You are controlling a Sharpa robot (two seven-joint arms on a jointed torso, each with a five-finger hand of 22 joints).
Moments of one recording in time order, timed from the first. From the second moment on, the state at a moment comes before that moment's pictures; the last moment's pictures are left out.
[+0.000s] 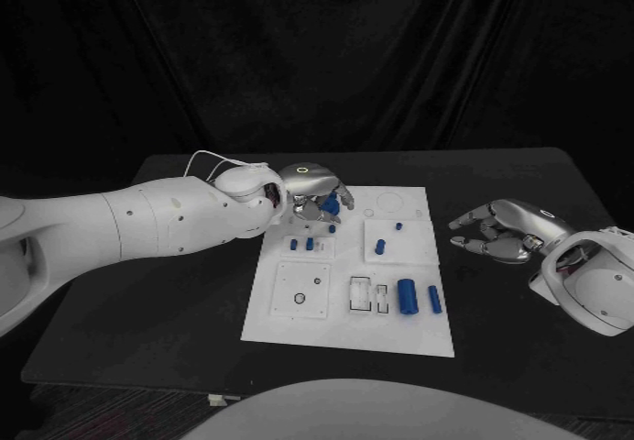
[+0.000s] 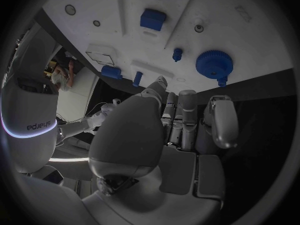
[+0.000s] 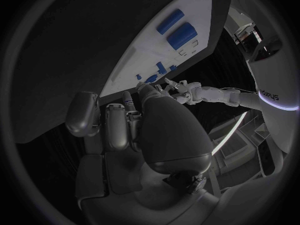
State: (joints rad) left arm 1.26 -0.64 -0.22 1.23 -1.54 -0.32 0.28; left_hand 1.49 -0.06 0.16 0.16 0.10 0.85 0.04 0.07 0.36 0.80 0.04 0.23 0.29 1.23 -0.03 1.08 0.85 0.08 1.41 0.08 1.27 1.31; right arm 1.24 -1.07 -0.25 1.67 -1.35 -0.43 -0.07; right_hand 1.42 -0.01 0.14 0.24 0.32 0.90 0.09 0.07 0.07 1.46 -0.01 1.48 1.34 1.46 -0.07 1.34 1.30 0.09 1.43 0.04 1.10 1.31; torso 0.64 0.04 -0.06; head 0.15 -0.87
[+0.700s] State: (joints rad) left arm 1.24 -0.64 -0.22 1.21 -1.56 -0.26 0.24; left_hand 1.45 -0.07 0.16 0.15 0.12 0.89 0.06 0.07 0.31 0.88 0.05 0.24 0.27 1.26 -0.03 1.13 0.87 0.08 1.43 0.07 1.30 1.31; right arm 1.24 -1.07 -0.25 1.67 -1.35 -0.42 -0.07; right_hand 1.42 -0.01 0.14 0.24 0.32 0.90 0.09 0.07 0.07 1.46 -0.01 1.48 1.34 1.46 -0.07 1.34 1.30 0.09 1.43 0.04 1.10 1.31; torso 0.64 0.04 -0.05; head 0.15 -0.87
